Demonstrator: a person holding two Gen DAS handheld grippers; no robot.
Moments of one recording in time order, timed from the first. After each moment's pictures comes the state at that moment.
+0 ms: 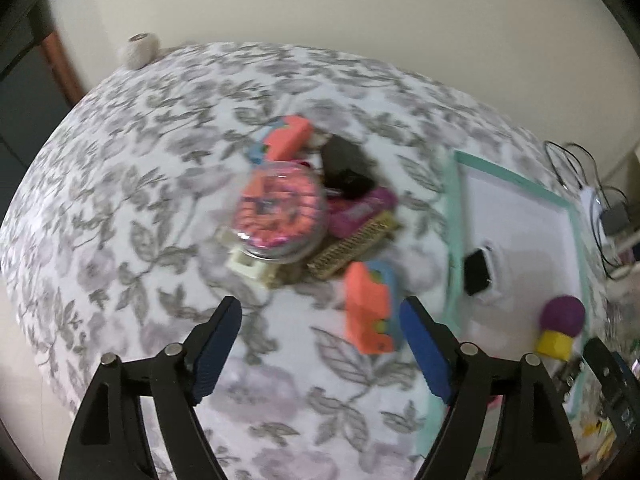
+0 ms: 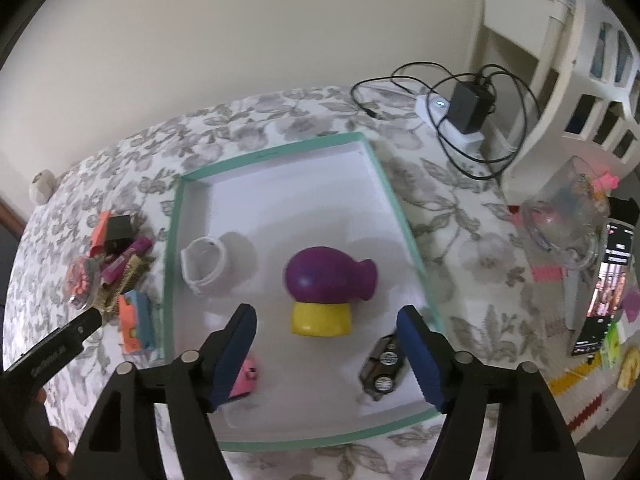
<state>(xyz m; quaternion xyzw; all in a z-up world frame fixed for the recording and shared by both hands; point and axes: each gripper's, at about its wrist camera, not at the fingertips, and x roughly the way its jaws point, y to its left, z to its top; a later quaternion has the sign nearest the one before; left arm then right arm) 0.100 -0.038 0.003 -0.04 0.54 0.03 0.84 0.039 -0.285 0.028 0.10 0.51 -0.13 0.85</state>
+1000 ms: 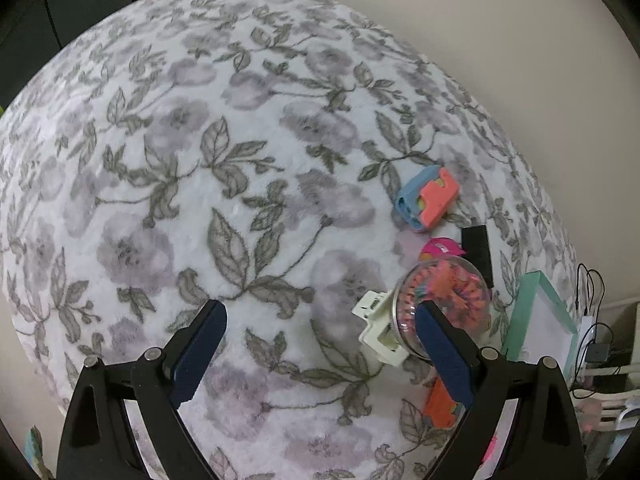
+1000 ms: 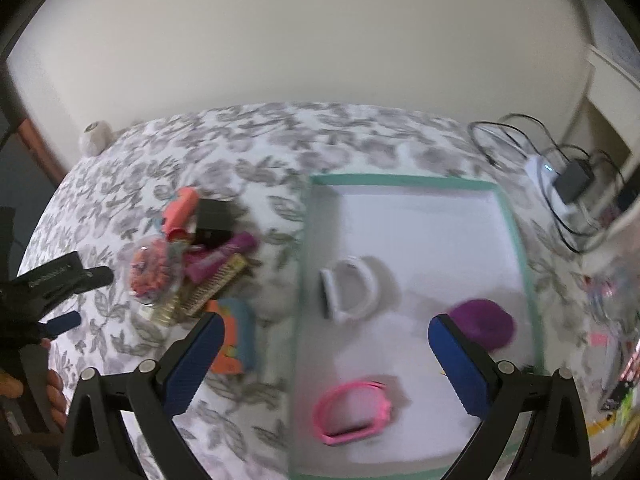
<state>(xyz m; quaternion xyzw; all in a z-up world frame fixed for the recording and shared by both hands) 0.139 0.100 -0.022 -0.23 0.57 0.10 0.78 0.097 -0.166 0.027 0.03 0.50 -0.03 0.87</state>
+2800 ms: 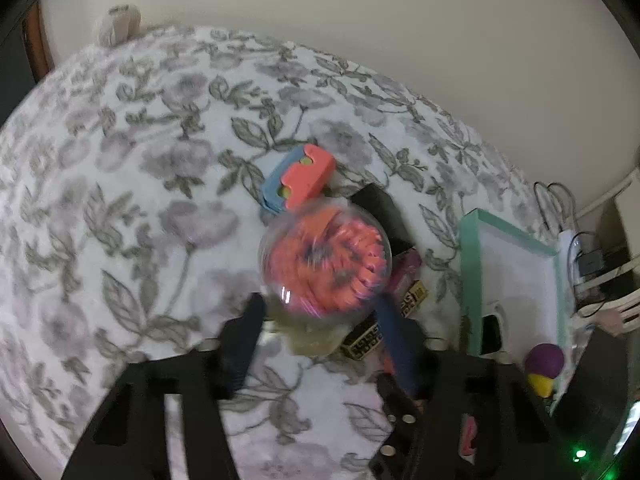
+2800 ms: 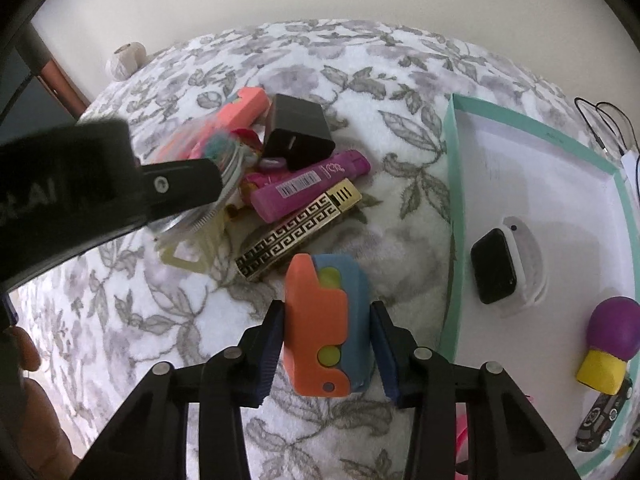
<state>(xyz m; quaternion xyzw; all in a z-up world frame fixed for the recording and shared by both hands) 0.161 0.022 -0.010 -0.10 0.55 -0.05 0.83 0.124 -0.102 -0.048 0.02 0.57 0.06 0.82</state>
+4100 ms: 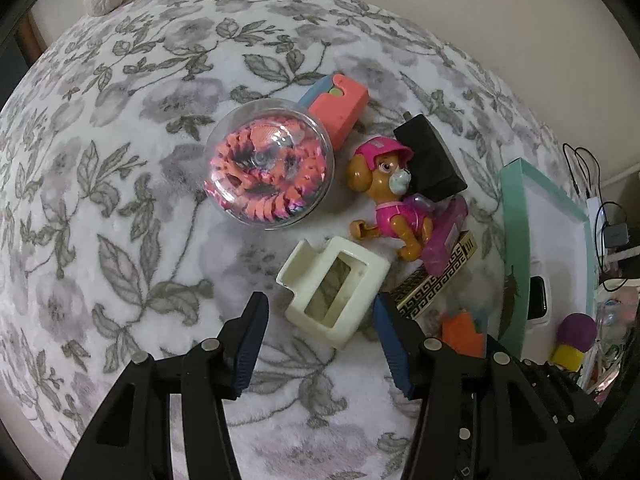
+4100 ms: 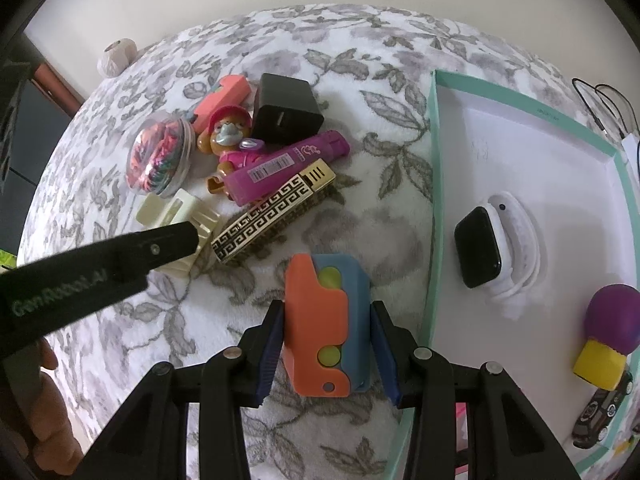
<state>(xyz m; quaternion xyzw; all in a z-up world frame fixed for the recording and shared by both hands) 0.161 0.024 -0.050 -0.09 0.62 -0.04 0.78 0.121 -0.119 -0.055 0.03 0.60 0.05 0.80</state>
